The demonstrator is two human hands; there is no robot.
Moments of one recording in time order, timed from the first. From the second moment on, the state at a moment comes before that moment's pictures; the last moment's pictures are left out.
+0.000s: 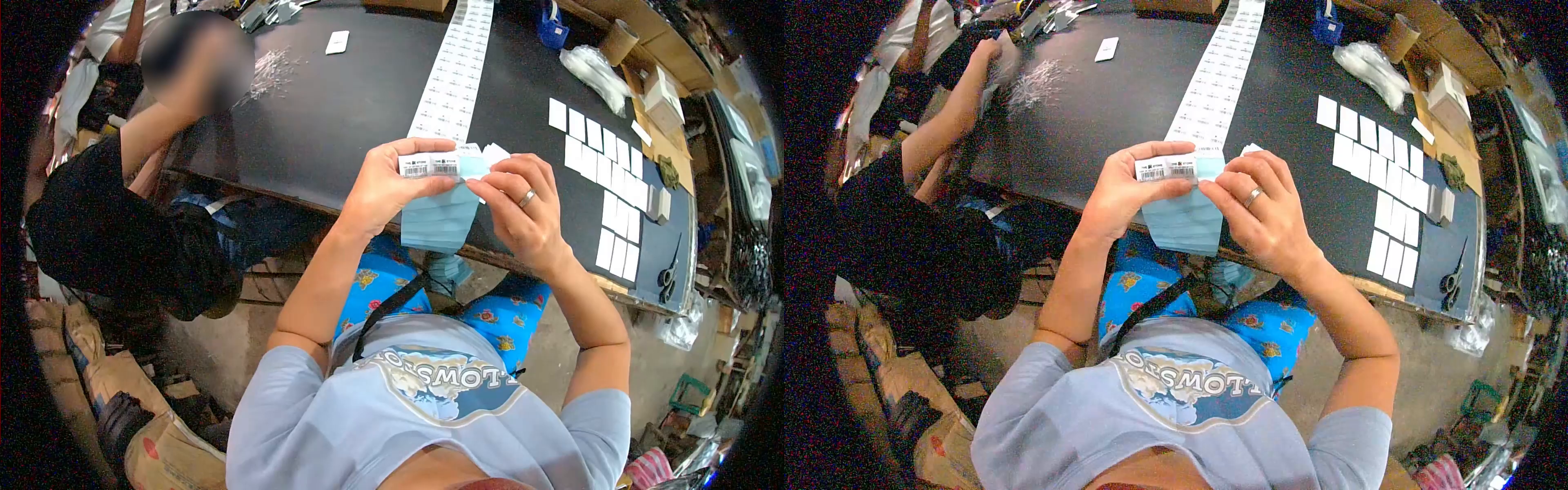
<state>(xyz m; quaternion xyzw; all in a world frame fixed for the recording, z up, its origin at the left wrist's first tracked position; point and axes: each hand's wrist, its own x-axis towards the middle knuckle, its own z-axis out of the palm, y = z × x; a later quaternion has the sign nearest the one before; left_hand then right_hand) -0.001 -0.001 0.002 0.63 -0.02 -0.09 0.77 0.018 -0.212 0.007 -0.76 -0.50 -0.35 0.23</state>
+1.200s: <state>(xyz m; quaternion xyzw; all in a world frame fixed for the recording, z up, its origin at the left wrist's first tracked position) -0.025 0.019 0.014 0.70 0.03 -0.08 0.71 0.213 -0.404 -0.041 -0.86 -0.18 0.24 0.42</state>
